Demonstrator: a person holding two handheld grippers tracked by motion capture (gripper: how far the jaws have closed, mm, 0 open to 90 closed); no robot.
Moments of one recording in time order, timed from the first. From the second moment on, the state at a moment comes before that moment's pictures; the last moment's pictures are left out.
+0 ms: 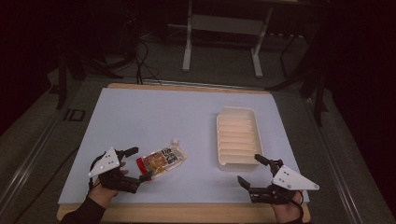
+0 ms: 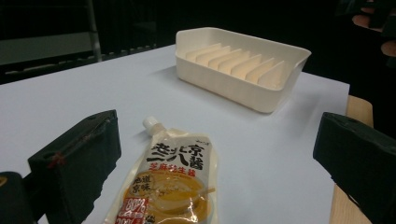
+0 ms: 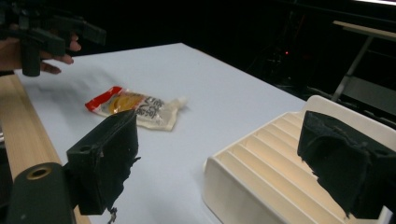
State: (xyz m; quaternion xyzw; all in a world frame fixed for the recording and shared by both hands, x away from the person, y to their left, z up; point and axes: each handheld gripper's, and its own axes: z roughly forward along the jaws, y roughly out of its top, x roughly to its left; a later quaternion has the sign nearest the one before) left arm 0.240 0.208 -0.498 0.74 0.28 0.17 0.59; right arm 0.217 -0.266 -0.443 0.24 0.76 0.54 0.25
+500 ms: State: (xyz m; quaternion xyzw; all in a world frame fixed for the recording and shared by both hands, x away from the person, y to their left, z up) left arm 0.232 0.195 -0.487 0.76 0.24 0.15 0.59; right arm 0.215 -0.268 -0.441 0.24 0.76 0.55 0.25
